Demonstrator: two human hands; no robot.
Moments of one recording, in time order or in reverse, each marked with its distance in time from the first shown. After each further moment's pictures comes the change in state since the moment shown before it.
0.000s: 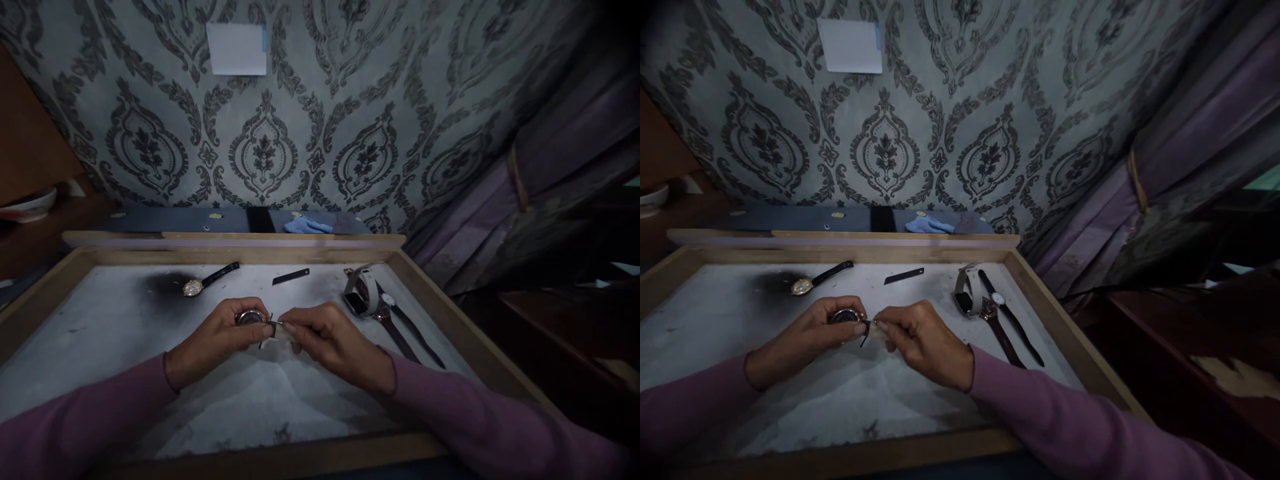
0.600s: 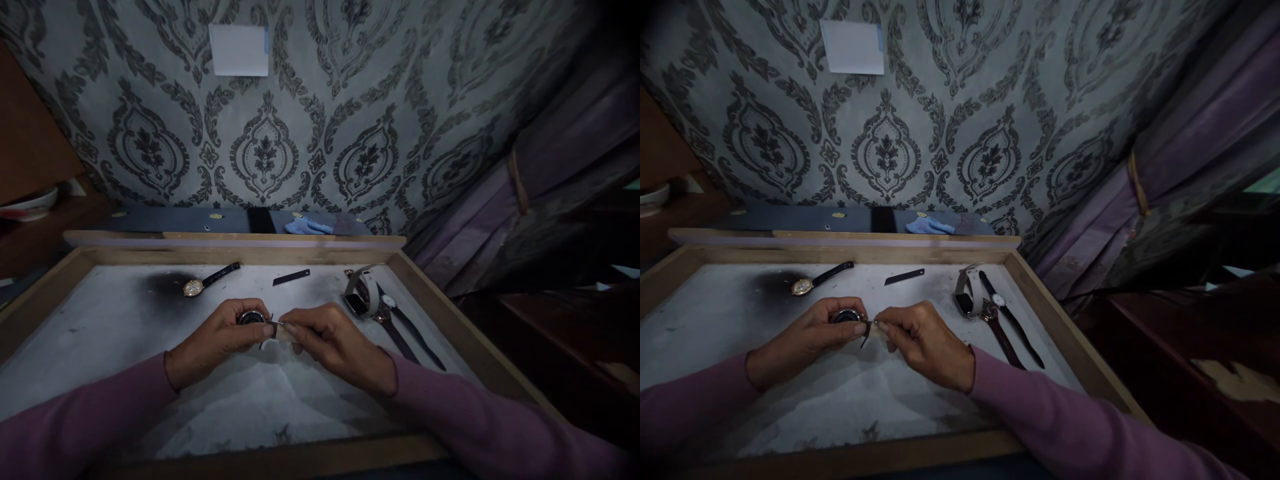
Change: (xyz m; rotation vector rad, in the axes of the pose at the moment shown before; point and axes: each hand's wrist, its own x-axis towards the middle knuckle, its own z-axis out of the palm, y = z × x) left_hand 0.002 -0.002 0.001 -0.060 0.007 -0.047; right_hand 0.001 -0.004 -0.002 -0.004 0.005 -0.034
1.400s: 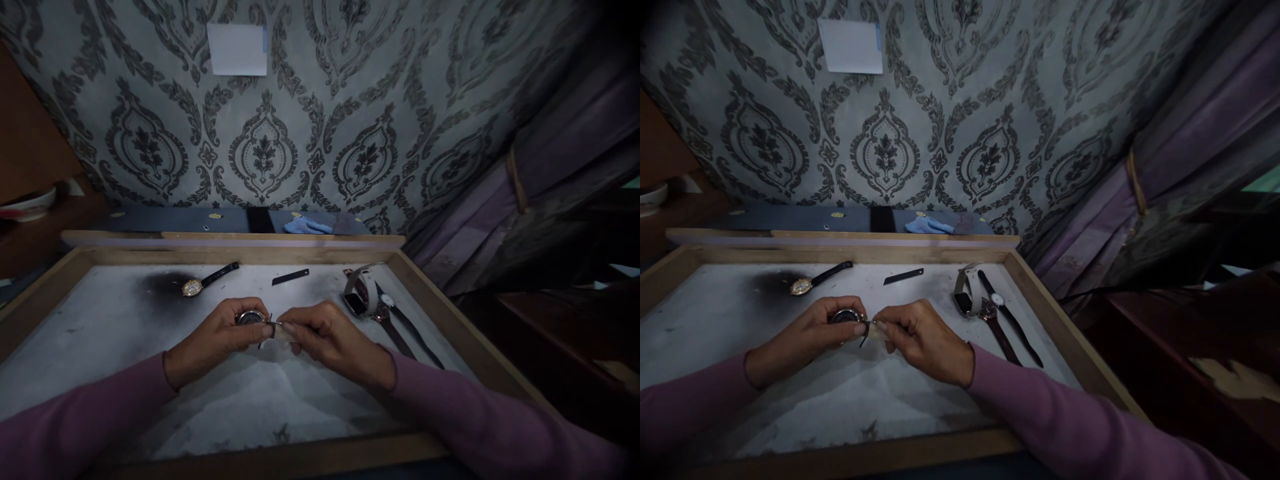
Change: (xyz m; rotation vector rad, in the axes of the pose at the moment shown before) left_hand -0.001 0.002 -0.001 0.087 -0.017 0.028; right_hand 0.001 0.005 -0.001 0.054 -0.047 0.069
